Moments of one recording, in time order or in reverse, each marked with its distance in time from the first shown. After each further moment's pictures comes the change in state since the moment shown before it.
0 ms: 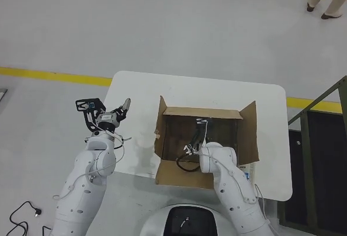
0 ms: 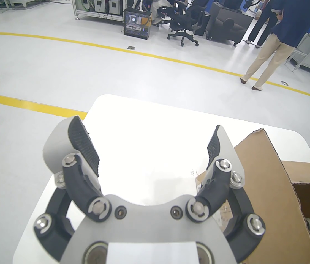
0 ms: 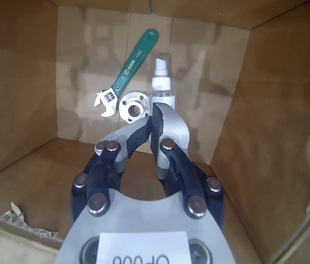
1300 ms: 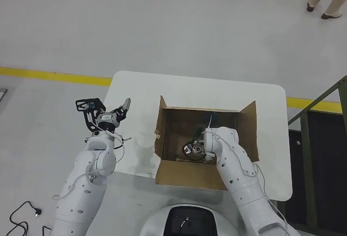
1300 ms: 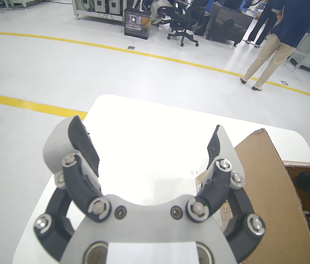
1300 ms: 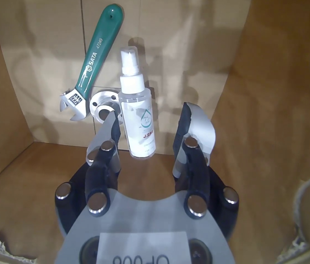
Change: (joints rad) left arm 0.000 0.000 0.000 0.000 0.000 0.000 0.000; right arm 0.214 -0.015 0.057 0.288 0.038 -0.022 0.172
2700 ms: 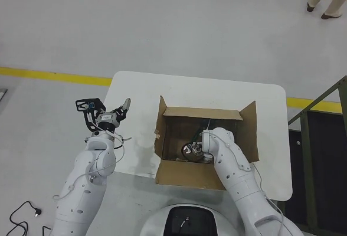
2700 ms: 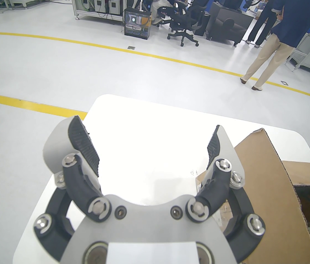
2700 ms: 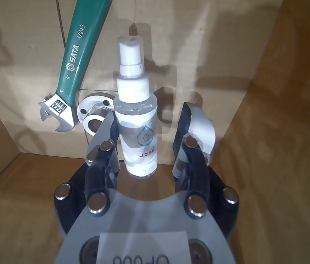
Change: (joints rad) left arm 0.000 0.000 0.000 0.000 0.000 0.000 0.000; right arm 0.053 -0.017 -0.008 0.193 0.053 0.036 -0.095
